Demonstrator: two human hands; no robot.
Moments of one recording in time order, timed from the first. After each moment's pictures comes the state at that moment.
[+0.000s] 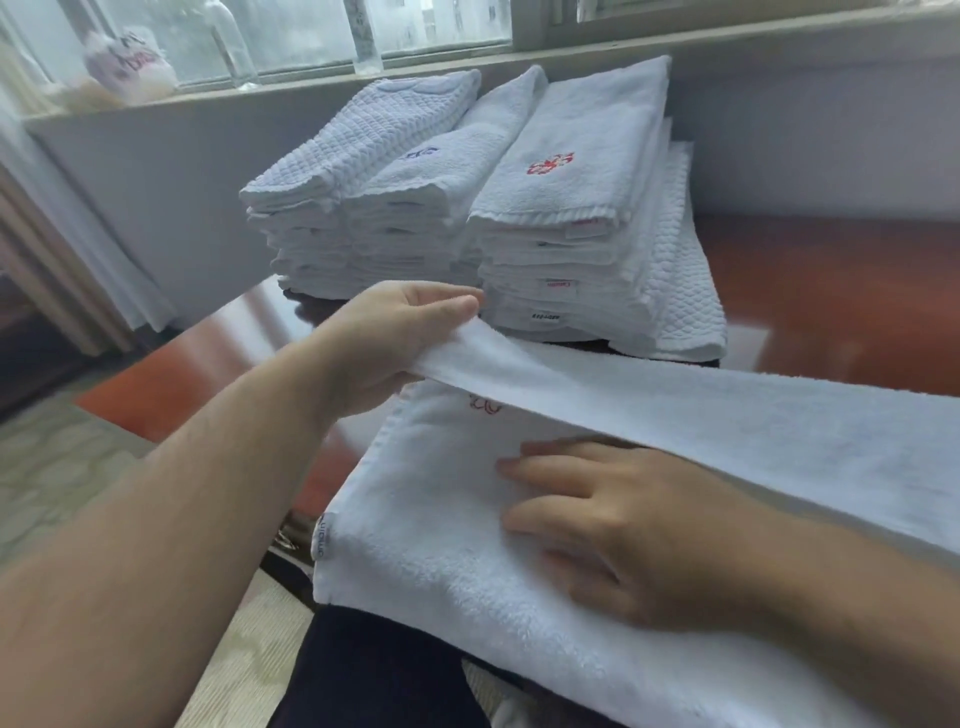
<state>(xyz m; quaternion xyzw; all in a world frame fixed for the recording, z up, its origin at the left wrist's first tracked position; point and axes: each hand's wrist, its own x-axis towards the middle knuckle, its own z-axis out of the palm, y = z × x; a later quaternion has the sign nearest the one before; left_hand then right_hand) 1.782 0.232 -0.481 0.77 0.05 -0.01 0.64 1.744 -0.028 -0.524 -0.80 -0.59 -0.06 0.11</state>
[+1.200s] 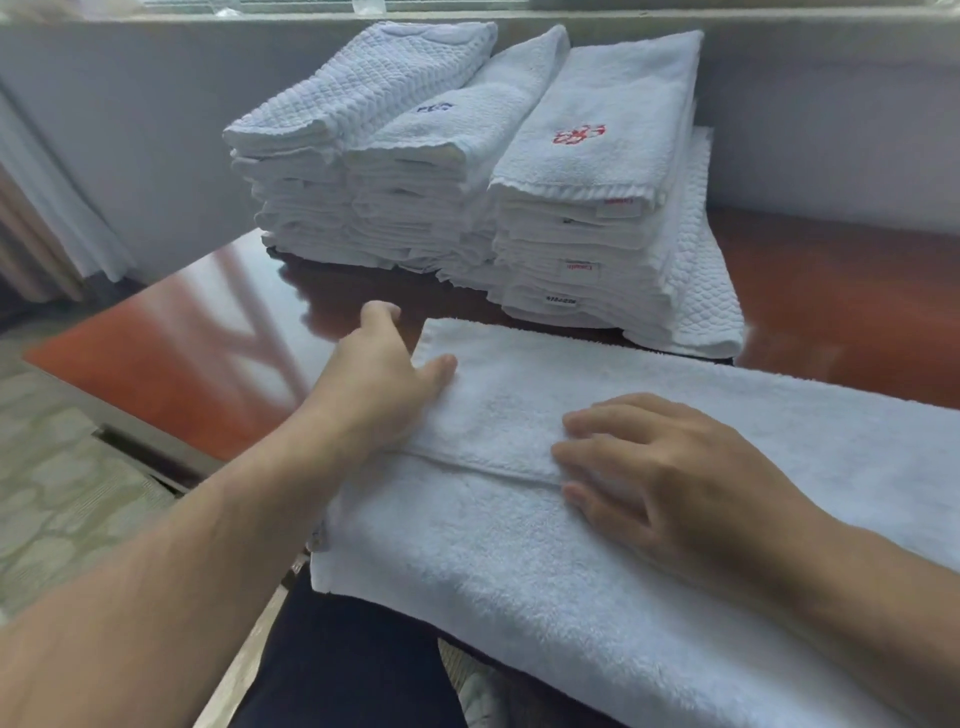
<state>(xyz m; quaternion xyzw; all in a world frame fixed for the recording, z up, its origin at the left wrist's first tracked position) 1.761 0.241 -0.534 0.92 0.21 0.10 0.30 1.759 -0.027 -0.532 -0.87 -0.46 -0.11 0.12</state>
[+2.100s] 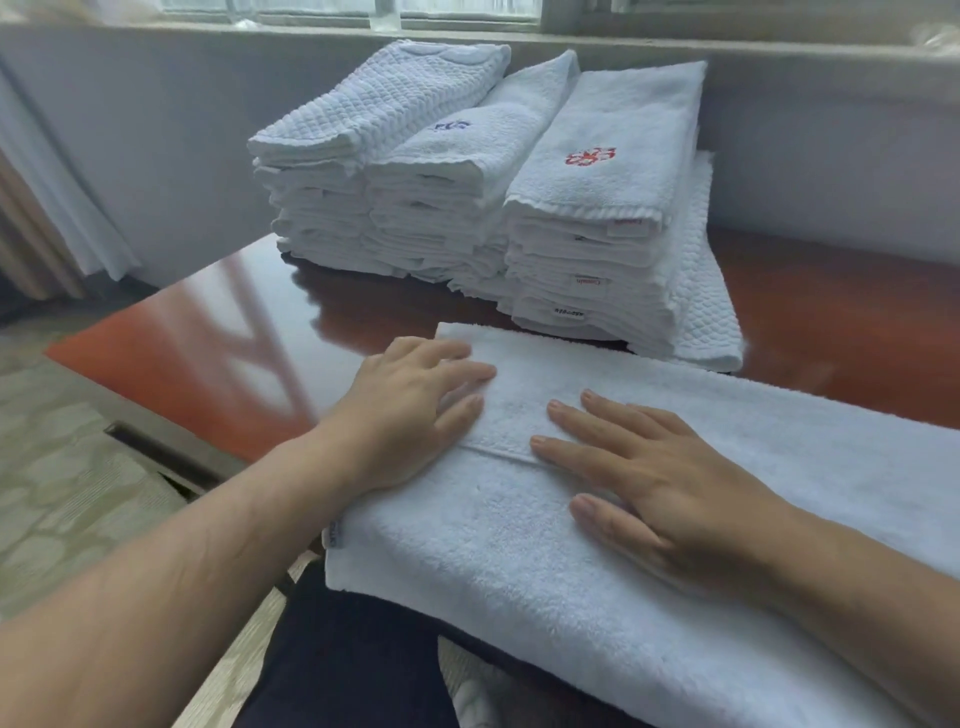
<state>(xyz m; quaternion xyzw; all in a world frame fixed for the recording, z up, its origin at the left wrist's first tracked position) 1.745 0.249 -0.543 0.99 -0.05 0.06 0.13 1.767 -0.024 -0.535 -0.88 -0.46 0.06 0.05</state>
